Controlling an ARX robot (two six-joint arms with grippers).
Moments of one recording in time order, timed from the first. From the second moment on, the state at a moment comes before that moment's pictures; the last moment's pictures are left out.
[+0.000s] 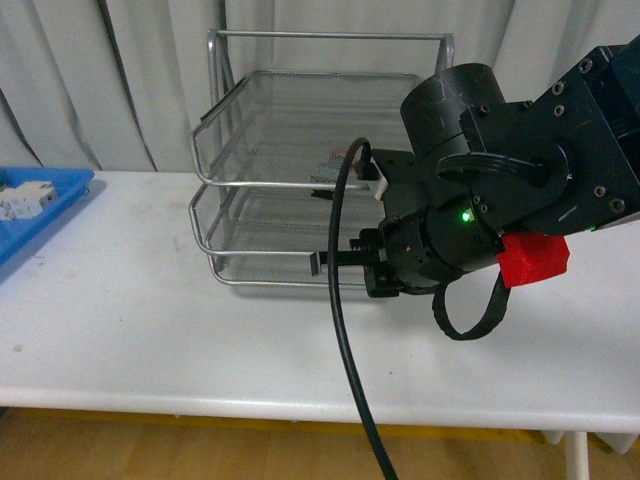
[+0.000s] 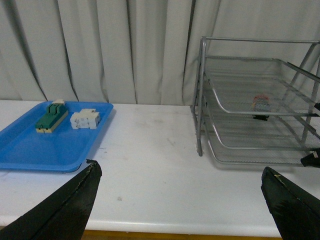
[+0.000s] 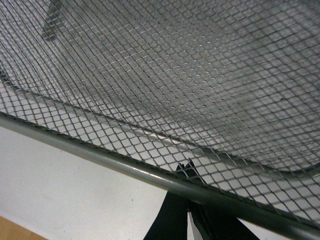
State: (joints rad) left arm 0.00 0.01 0.01 0.00 0.00 0.00; right arm 0.38 2.18 1.32 0.05 -0.08 0.18
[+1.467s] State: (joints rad) left arm 0.00 0.01 0.01 0.00 0.00 0.00; right arm 0.12 1.39 0.63 0.28 -0.38 0.38
